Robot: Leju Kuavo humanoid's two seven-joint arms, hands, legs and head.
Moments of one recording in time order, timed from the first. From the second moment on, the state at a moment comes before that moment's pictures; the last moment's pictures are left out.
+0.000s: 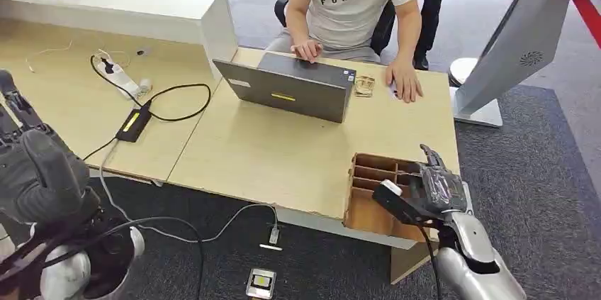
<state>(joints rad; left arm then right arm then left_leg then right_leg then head) -0.01 0.11 -0.35 -2.27 0.30 0.58 -0.70 -0.50 -0.25 0.65 -0.99 0.93 -0.21 0.10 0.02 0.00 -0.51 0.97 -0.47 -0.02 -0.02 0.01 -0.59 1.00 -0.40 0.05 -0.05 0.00</state>
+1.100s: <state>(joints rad) -0.02 0.09 -0.35 -2.25 0.29 0.57 -0.70 -0.56 -0.21 0.65 -0.98 0.99 -0.31 0.08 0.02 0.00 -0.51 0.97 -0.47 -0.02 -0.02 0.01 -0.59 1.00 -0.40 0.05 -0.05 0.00</state>
